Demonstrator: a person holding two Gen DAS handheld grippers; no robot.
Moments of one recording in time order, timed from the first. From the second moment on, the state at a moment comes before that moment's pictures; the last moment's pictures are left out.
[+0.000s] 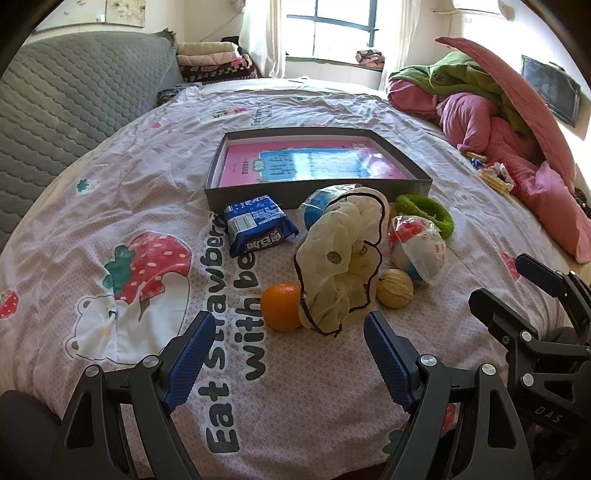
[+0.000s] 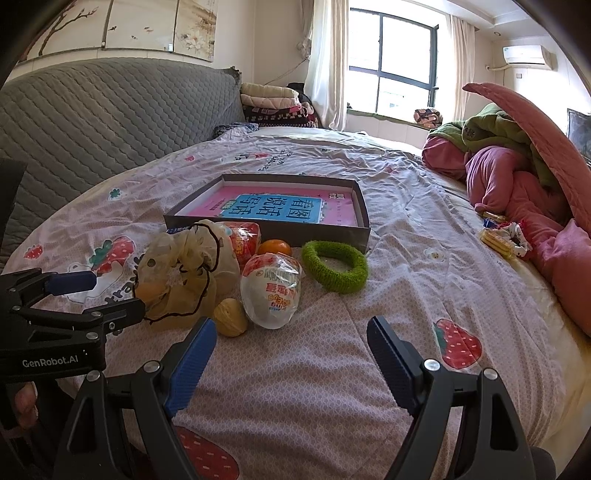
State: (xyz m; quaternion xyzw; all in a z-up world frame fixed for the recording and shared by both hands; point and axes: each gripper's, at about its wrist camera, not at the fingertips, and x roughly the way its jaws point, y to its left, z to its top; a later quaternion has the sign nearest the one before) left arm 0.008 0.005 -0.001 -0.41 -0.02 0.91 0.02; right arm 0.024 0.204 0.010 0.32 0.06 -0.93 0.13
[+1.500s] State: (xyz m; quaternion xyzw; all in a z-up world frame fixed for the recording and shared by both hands) left arm 0.006 0.007 0.000 -0.39 -0.02 0.92 0.02; right arm 0.020 0.209 0.005 0.32 0.04 -0.93 0.14
